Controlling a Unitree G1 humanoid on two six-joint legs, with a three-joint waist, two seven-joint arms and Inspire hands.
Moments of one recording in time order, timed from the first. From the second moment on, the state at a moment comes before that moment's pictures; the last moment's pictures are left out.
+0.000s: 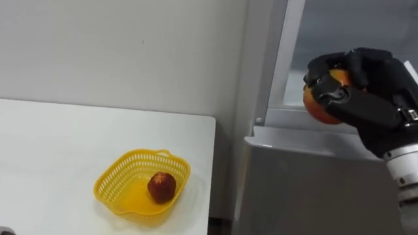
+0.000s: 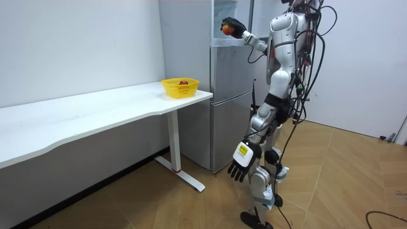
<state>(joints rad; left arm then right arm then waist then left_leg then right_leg) 0.27 0.25 0.02 1.01 0.34 0.04 0.03 -0.33 -0.49 -0.01 -0.24 0.58 -0.09 -0.05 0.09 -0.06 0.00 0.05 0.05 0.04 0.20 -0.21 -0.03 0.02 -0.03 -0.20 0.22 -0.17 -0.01</state>
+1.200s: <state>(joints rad) 0.17 0.28 -0.02 1.12 0.32 0.02 -0.02 -0.42 -0.35 0.32 -0.07 0.07 -0.09 0.14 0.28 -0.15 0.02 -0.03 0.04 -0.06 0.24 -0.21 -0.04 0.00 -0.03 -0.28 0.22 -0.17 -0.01</state>
